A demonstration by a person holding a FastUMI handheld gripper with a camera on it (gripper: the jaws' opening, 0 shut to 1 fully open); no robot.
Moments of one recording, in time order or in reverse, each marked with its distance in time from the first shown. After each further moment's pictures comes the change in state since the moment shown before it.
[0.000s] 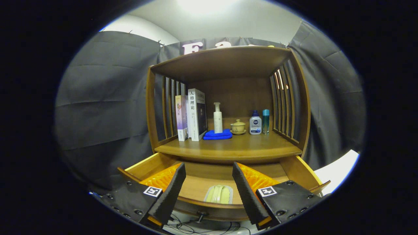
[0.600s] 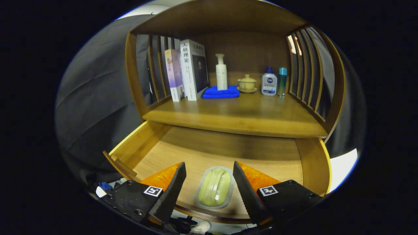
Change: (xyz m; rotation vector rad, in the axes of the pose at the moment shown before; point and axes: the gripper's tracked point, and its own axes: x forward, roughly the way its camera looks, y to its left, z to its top) arm 0.054 -0.014 -0.077 0.022 0.475 0.066
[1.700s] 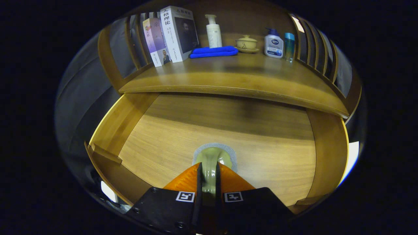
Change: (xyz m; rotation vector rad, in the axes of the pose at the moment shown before) arm 0.039 -0.013 -0.040 0.029 0.258 -0.010
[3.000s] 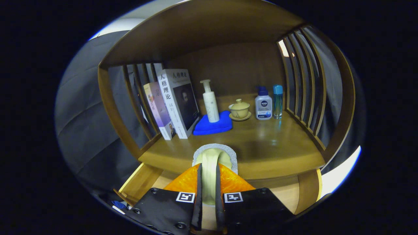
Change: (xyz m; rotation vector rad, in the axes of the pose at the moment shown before) arm -0.065 -0.015 0.161 0.114 -0.439 0.025
